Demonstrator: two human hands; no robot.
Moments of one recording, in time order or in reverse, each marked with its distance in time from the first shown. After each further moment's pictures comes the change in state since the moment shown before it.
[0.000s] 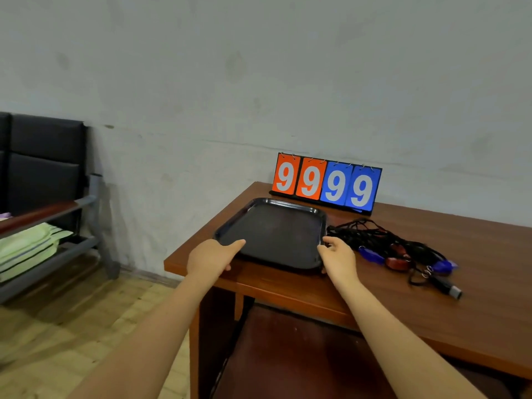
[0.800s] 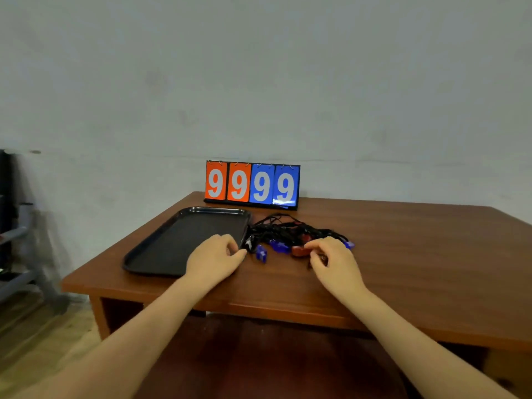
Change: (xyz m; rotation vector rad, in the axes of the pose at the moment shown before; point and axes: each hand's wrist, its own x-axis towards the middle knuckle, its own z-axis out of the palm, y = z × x) left_hand -0.088 0.146 0.092 0.218 0.054 0.516; right_hand -0.019 0.077 -0.194 -0.379 0.042 -0.440
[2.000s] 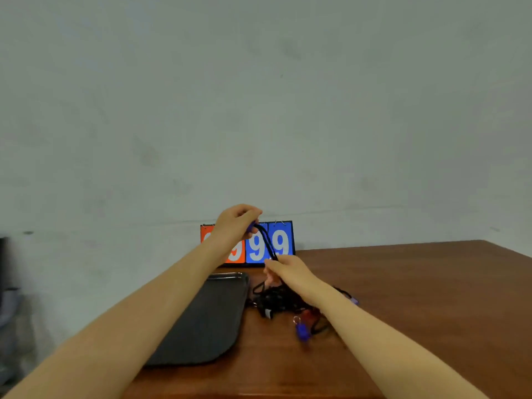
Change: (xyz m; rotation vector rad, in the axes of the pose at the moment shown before) left_hand 0.088 0.104 -0.116 -0.951 0.014 0.139; right_hand 0.100 -0.076 -0.007 0.645 -0.267 0.187
